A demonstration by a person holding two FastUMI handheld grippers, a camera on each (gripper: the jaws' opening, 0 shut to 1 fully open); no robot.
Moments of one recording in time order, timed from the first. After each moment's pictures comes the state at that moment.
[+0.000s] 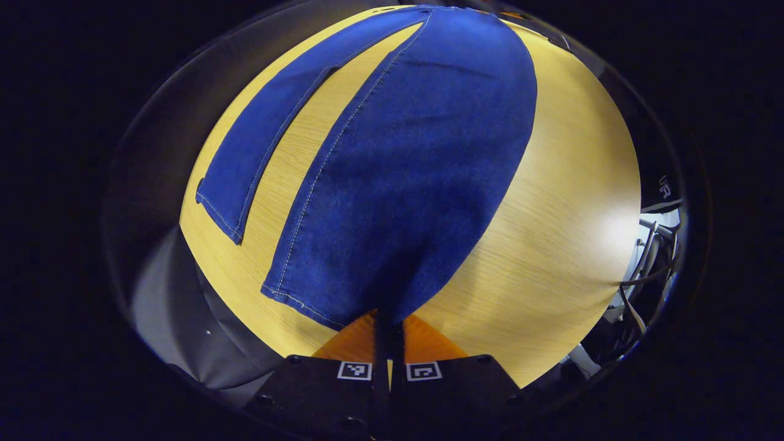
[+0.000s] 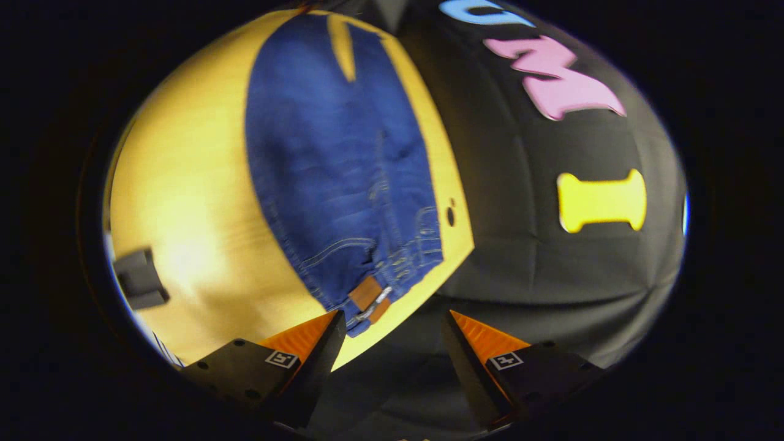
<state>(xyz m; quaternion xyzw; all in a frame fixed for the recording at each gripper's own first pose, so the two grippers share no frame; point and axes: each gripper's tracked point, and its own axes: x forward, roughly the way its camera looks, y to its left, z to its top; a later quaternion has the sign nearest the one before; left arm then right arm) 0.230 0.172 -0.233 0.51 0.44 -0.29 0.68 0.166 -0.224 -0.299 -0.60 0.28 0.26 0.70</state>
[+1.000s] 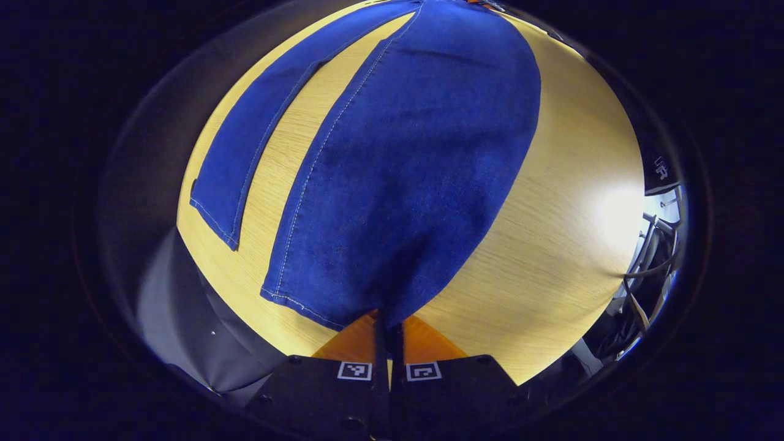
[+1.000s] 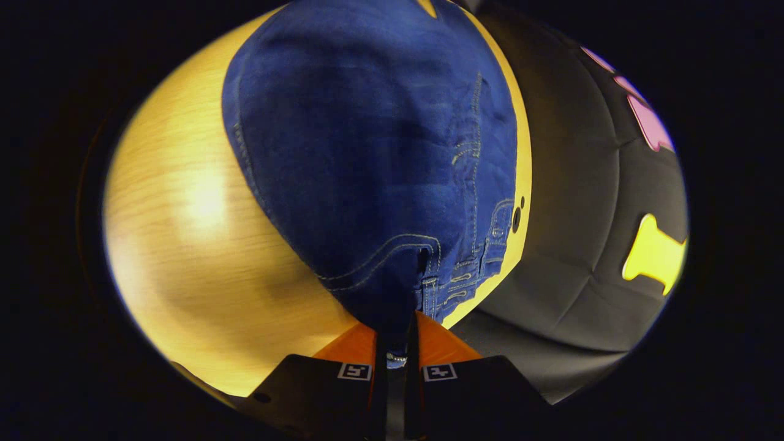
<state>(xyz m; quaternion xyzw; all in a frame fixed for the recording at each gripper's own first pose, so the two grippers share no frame) 0.229 0.170 -0.236 0.52 0.46 -0.27 0.67 0.218 -0.235 -0.380 -0.63 0.36 0.26 0.63</state>
